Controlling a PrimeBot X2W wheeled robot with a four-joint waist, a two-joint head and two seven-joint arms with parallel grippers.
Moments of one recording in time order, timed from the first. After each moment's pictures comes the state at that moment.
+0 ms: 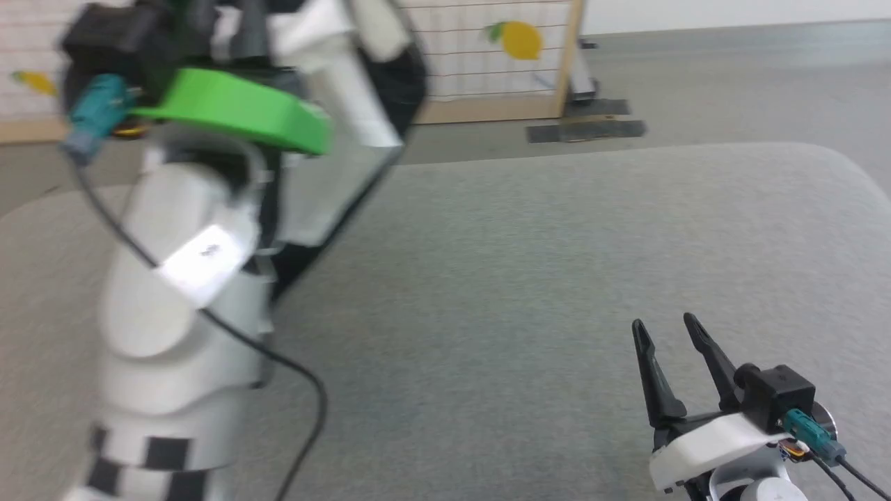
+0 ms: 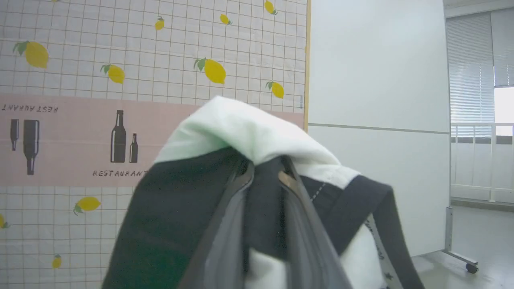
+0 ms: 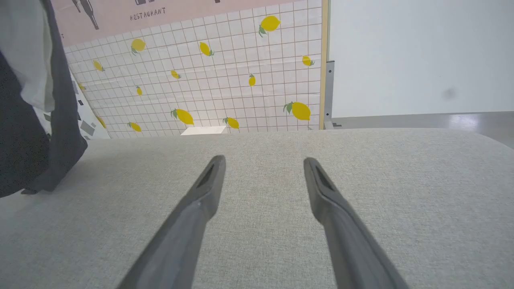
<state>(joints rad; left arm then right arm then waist) -0.76 0.16 -0.20 0.13 -0.34 0.04 -0.12 -0.01 -0.05 0.07 0.14 0.16 0.13 -0.19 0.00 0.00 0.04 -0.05</state>
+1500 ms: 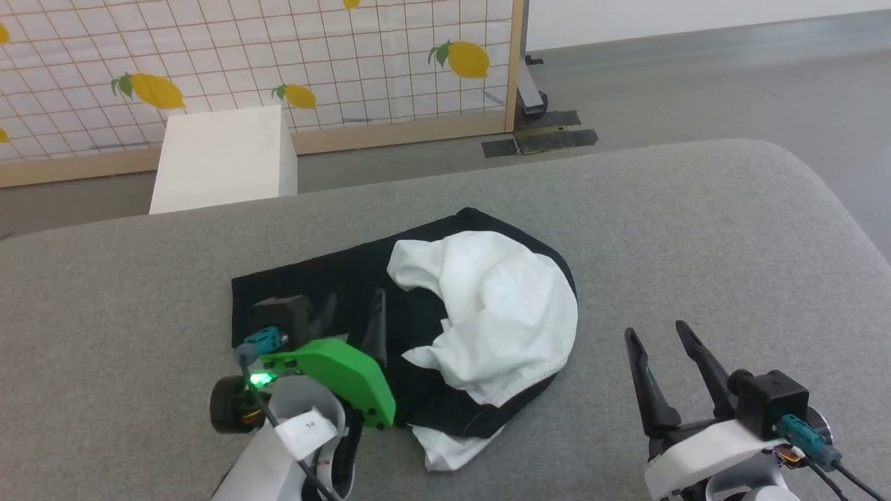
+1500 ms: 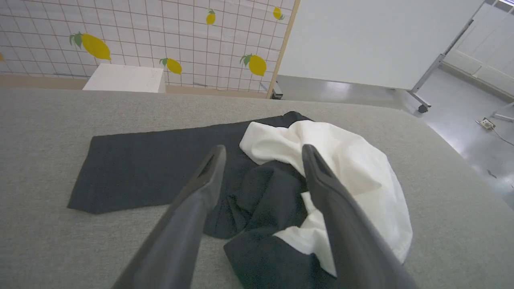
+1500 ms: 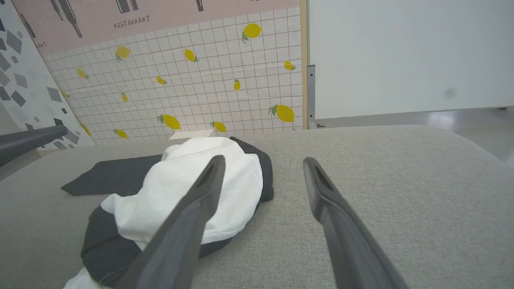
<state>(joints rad) -0.23 0.16 -0.41 0.15 -0.53 0.22 0.06 0.02 -0.05 0.09 0.10 0.17 0.13 -0.15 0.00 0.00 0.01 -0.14</state>
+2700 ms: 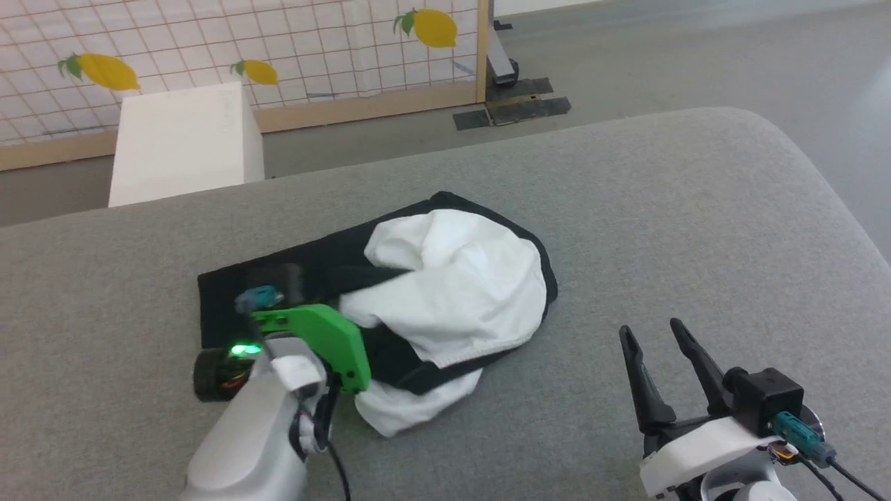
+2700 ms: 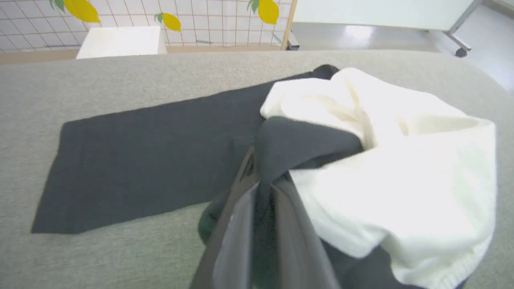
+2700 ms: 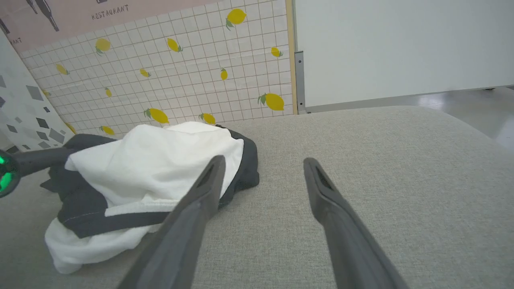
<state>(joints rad) -0.44 0.16 -0.43 0.54 -0.54 0.18 0.09 0.00 -0.05 0.10 0.14 0.18 0.13 -0.17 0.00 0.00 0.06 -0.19</state>
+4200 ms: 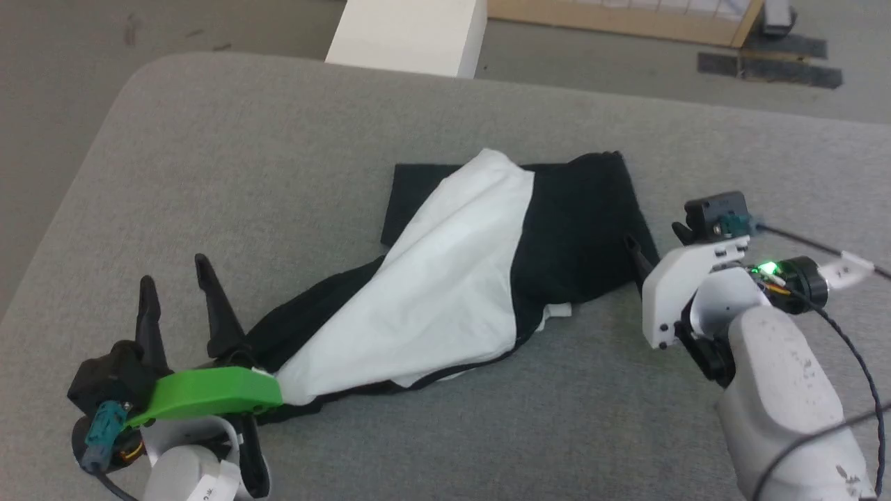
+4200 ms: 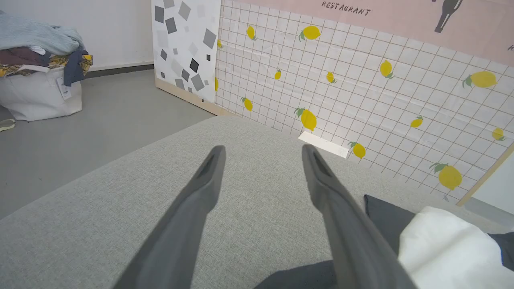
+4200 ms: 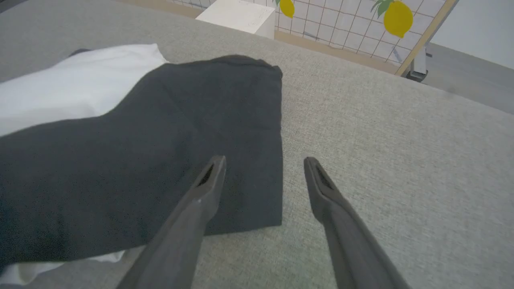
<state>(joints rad) -0.08 0.05 0.01 -0.02 -0.34 0.21 -0.26 -0.49 -0.05 0.01 0.51 0.00 0.13 0.23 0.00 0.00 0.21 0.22</state>
